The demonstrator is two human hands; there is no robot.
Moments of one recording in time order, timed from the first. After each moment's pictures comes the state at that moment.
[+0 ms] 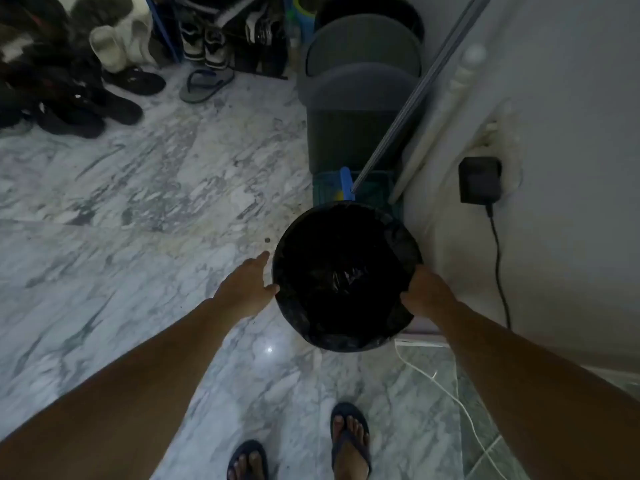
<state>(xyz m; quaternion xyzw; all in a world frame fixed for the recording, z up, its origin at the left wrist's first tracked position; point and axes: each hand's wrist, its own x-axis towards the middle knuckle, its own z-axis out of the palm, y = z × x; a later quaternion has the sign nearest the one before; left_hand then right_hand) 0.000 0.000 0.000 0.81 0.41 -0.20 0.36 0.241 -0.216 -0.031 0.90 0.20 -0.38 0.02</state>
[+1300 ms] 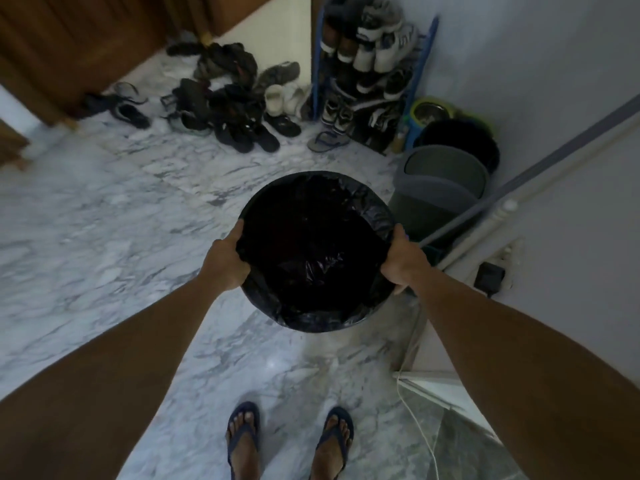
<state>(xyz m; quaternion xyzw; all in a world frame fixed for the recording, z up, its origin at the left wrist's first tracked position) -0.168 0.008 0.221 0.72 0.61 0.01 0.32 0.136 -0.097 0.251 0.84 0.41 -0.35 -0.02</state>
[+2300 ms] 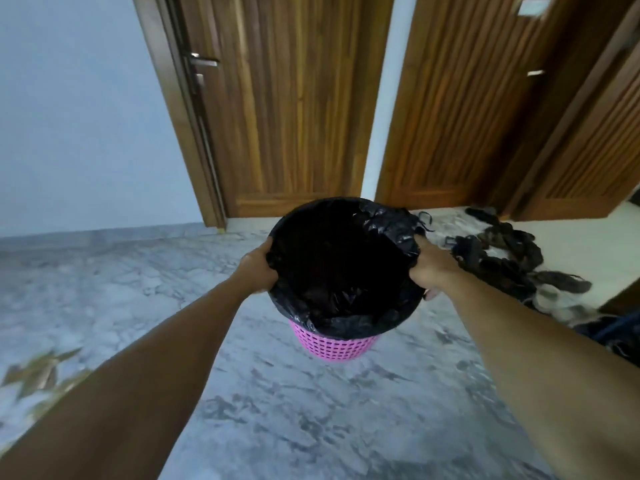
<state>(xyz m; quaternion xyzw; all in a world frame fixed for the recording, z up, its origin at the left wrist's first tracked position) -0.730 -0.102 0.476 0.45 0.82 0.27 0.22 -0.446 0.051 0.527 0.58 0.76 -0.30 -0.02</state>
